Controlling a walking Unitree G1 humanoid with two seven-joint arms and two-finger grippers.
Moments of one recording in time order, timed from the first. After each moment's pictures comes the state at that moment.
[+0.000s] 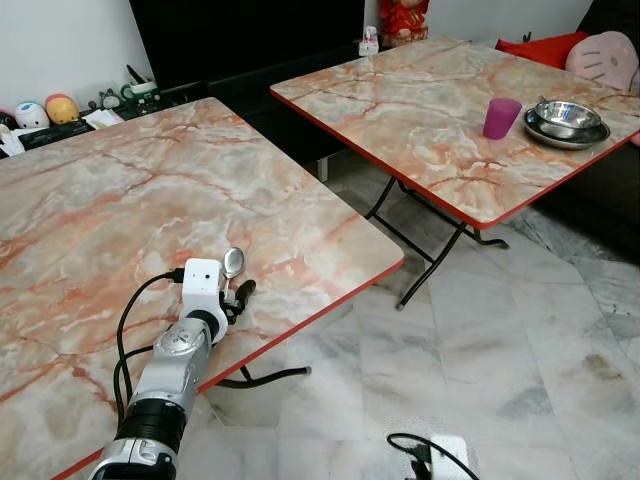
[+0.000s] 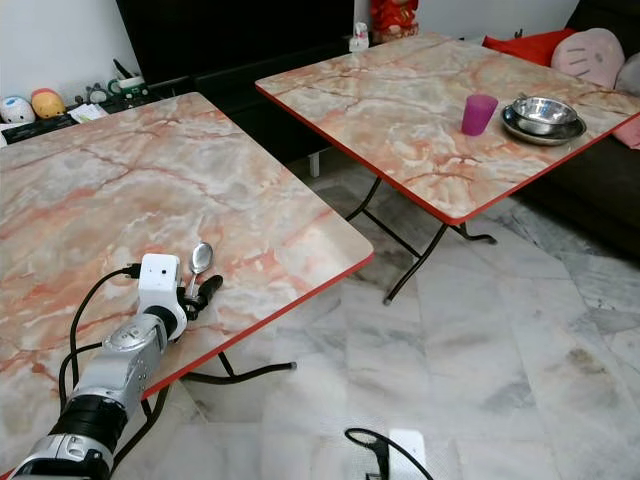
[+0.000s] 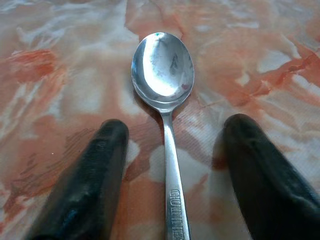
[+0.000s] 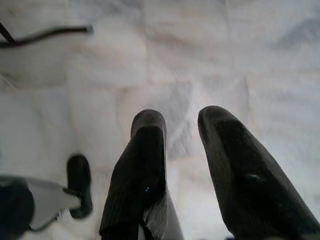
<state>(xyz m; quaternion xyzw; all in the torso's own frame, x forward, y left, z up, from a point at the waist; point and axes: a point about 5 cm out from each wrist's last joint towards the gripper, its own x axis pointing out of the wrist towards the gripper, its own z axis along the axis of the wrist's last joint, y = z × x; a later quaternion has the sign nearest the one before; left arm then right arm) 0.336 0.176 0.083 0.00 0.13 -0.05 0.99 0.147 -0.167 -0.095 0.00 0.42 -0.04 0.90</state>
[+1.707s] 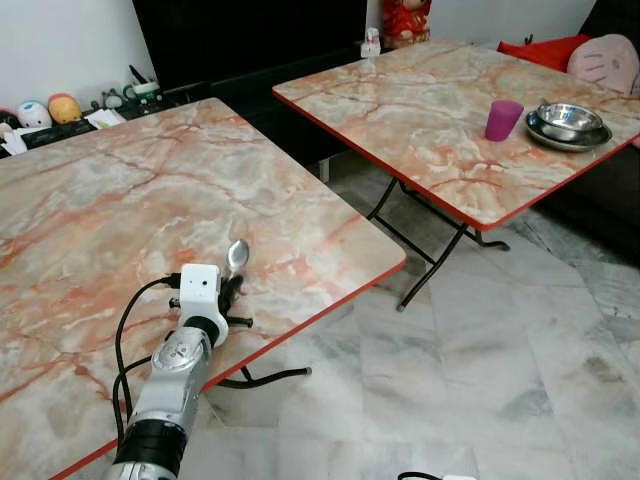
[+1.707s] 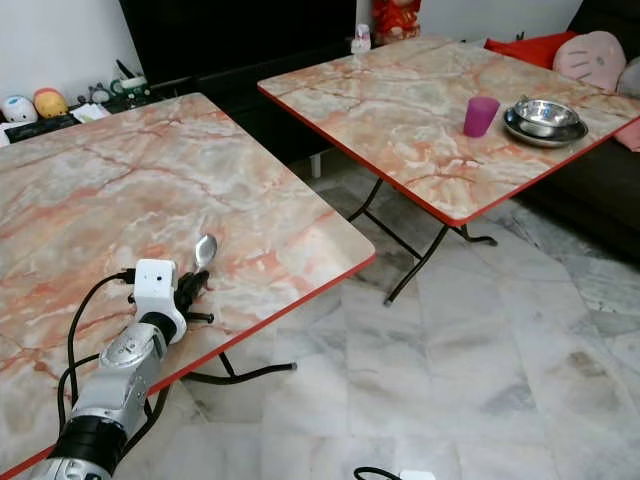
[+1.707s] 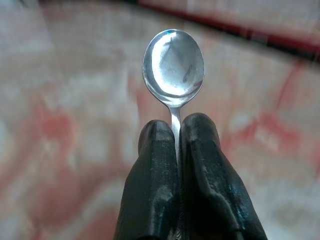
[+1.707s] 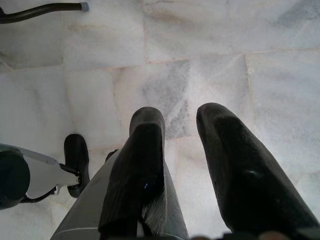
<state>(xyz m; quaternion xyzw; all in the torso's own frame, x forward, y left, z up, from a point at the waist) 0.318 0.175 0.104 0.00 -0.01 -0.06 1.00 0.107 -0.169 -0.105 0.00 0.44 -0.04 0.90</state>
